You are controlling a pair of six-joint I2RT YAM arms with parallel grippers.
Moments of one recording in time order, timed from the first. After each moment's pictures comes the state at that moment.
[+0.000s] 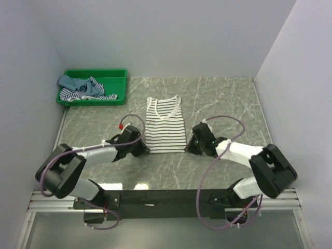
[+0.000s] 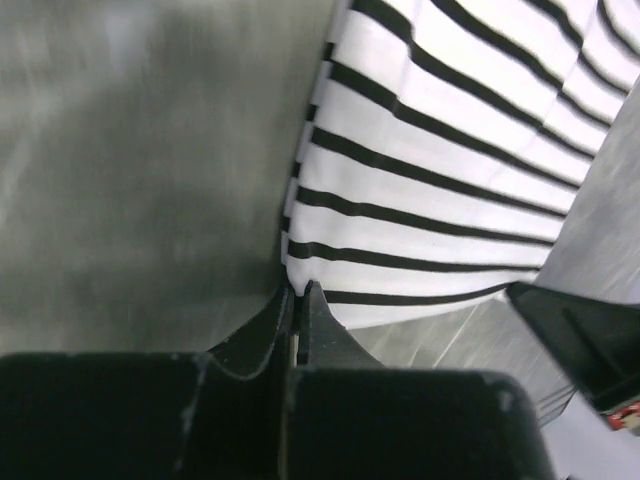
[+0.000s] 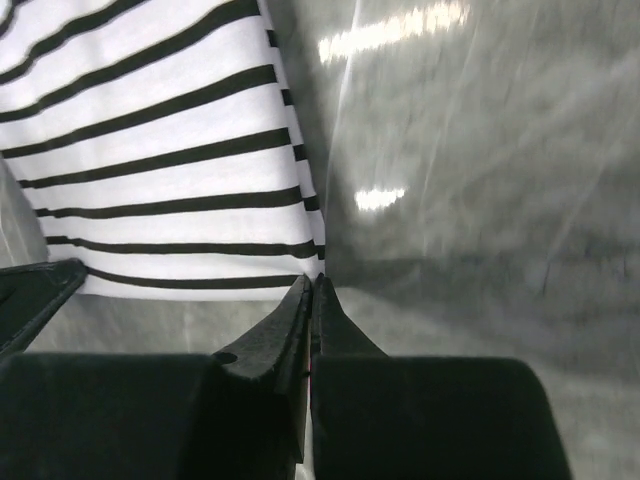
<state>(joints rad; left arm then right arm) -0.59 1.44 0.54 0.05 0.03 -1.11 0.58 1.42 0.59 -0.08 0.00 0.95</state>
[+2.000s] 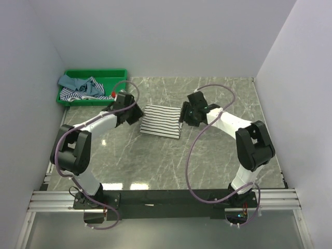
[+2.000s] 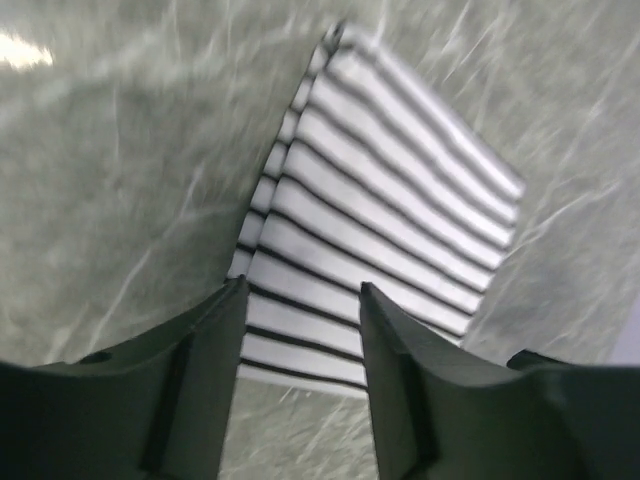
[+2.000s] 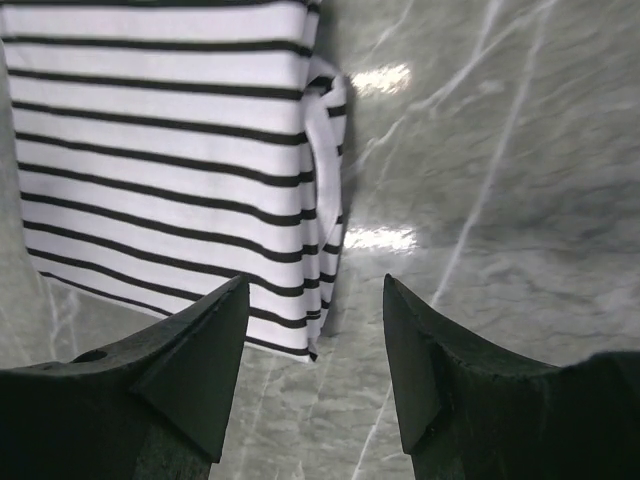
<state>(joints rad) -0.32 1.67 1.08 -0.17 0.01 -0.91 0.43 1.73 1.18 -0.36 0.00 0.65</state>
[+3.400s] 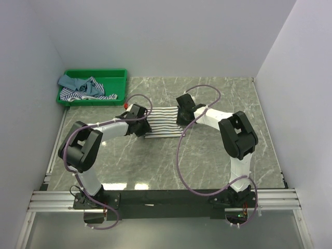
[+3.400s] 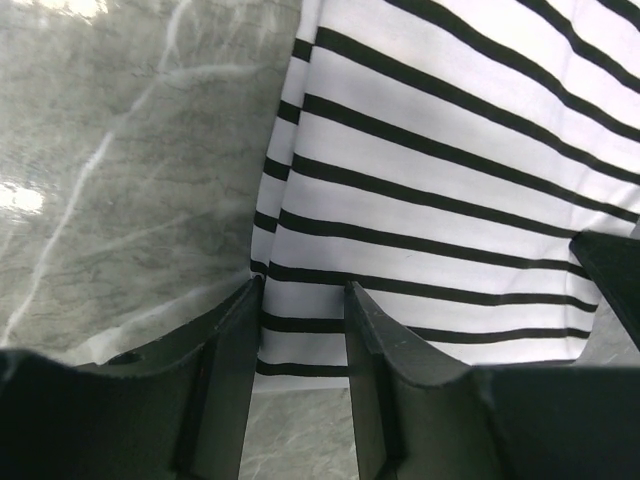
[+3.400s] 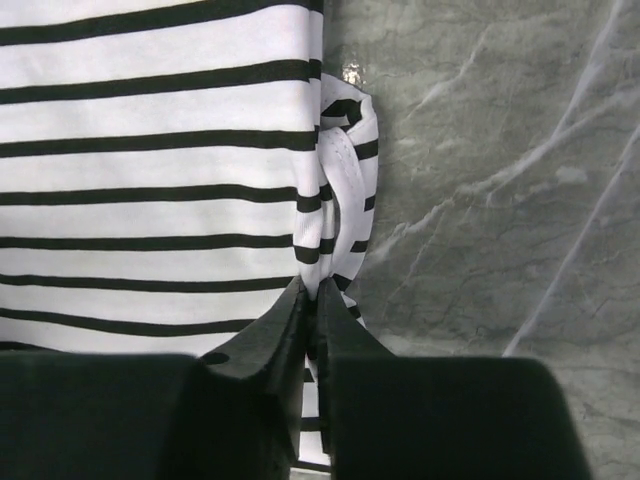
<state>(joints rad) -0.50 1.75 0.98 -0.17 -0.09 -0.93 0.51 1.97 1.29 -0.31 0.12 0.58</state>
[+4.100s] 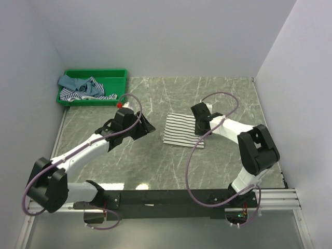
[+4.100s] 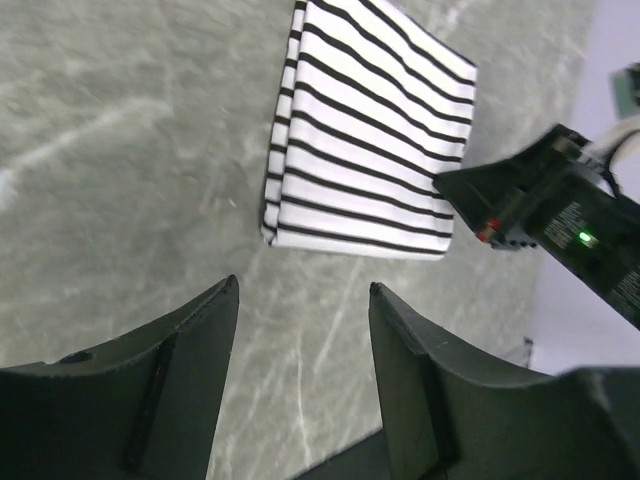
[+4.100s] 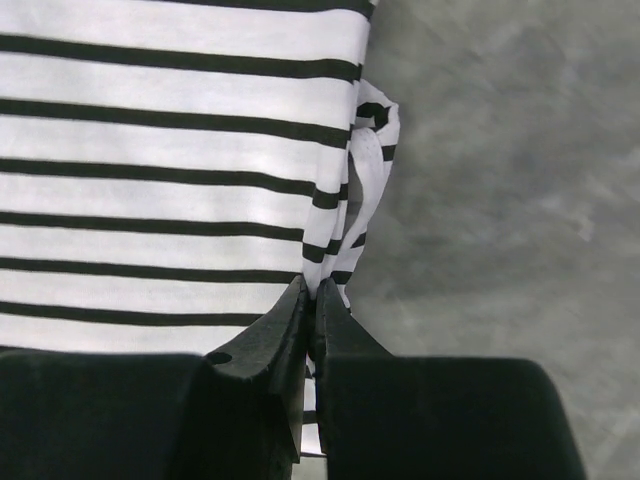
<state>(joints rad) -0.55 1.28 0.81 -0.18 0.07 -0.94 0.45 1.69 1.01 -0.42 0.28 0.49</state>
